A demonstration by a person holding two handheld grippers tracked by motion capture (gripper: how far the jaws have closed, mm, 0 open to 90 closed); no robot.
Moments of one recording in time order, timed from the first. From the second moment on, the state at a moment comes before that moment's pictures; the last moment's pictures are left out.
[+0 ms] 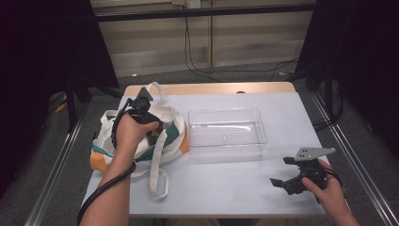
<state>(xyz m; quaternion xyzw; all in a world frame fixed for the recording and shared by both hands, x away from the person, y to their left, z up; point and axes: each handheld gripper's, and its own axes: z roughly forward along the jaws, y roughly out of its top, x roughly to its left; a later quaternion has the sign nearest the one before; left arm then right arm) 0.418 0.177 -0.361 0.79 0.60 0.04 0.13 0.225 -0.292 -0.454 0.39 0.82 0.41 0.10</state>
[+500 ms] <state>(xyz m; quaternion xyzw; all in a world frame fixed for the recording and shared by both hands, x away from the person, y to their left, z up) 0.421 0.171 -0.354 0.80 0.59 0.03 0.10 0.225 -0.294 -0.454 0.39 0.82 0.41 0.10</state>
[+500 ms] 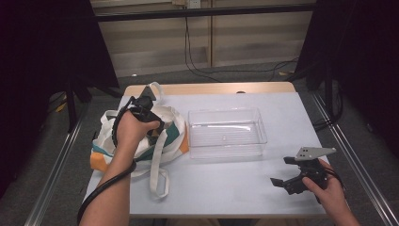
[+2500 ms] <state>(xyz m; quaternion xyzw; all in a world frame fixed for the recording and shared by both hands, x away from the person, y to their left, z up) 0.411 0.174 -0.219 0.82 0.57 0.02 0.11 0.224 -0.292 -0.453 0.39 0.82 0.41 0.10</state>
